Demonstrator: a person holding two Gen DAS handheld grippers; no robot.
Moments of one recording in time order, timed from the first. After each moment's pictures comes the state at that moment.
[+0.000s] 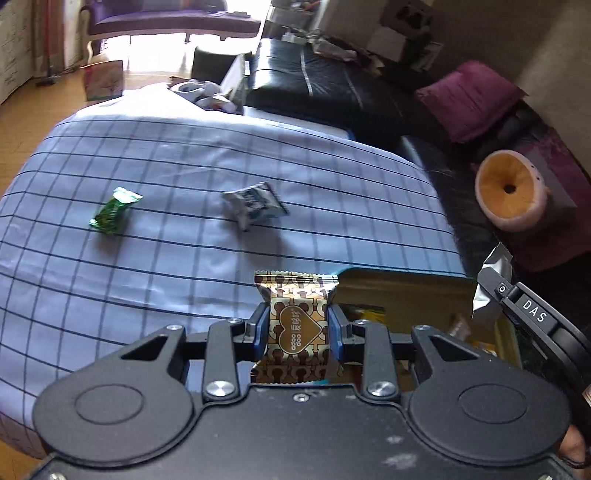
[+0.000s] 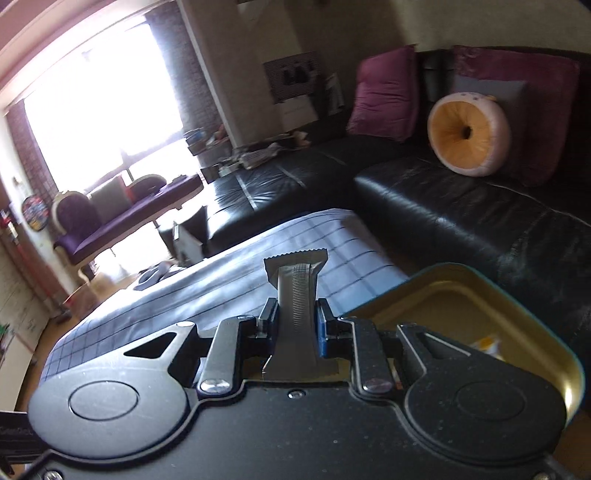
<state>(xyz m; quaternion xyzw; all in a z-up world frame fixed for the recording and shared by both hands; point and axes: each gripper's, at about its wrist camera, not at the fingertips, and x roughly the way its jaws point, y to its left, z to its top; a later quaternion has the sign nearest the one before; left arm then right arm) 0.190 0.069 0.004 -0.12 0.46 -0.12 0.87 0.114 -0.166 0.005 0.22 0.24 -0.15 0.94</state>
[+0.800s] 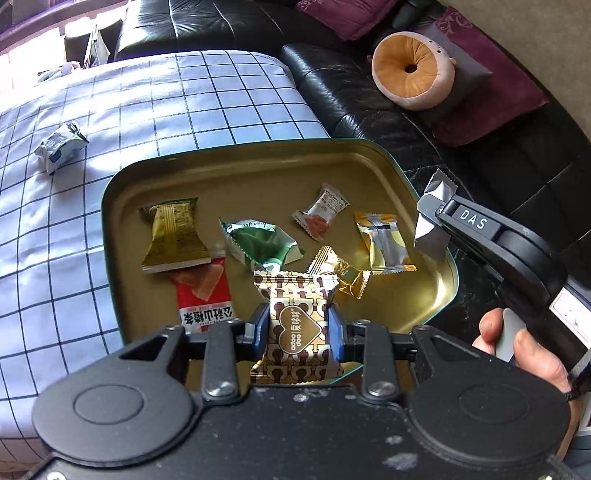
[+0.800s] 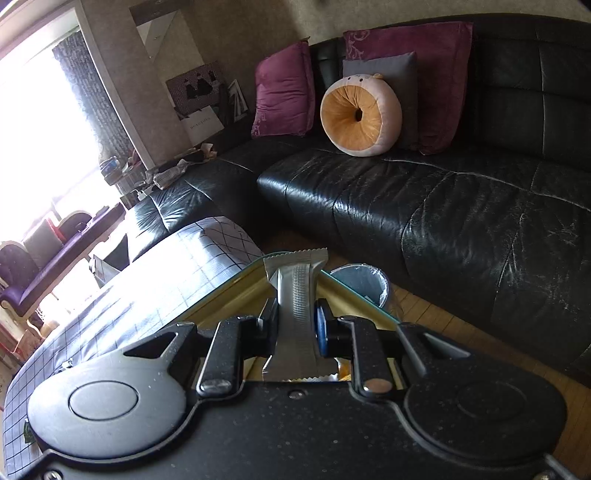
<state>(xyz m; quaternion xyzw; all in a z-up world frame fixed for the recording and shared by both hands) 0.147 -0.060 -0.034 -0.02 0.53 -0.28 0.80 0.055 -0.235 -0.022 0.27 0.24 -0.25 0.90</state>
